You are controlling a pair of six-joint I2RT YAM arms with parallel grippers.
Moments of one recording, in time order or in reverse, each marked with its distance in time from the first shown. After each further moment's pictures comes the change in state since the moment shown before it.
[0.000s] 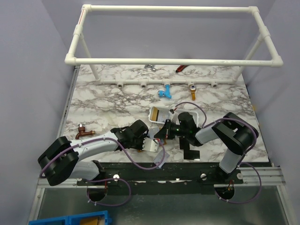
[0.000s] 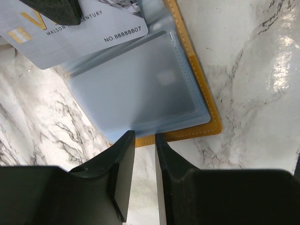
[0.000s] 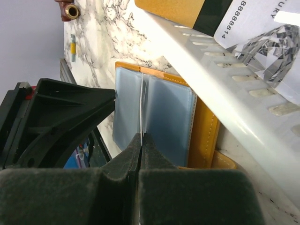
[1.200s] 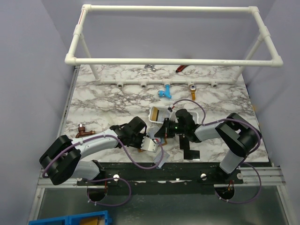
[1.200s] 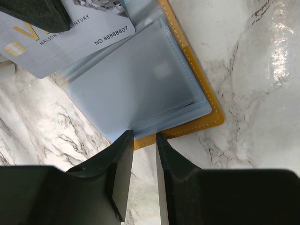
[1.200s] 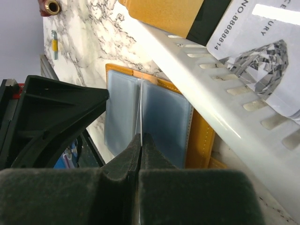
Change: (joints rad) left arm 0.064 0.026 0.011 -0.008 0.105 0.126; right arm 0.000 -0.039 0.082 -0.227 0.025 -0.088
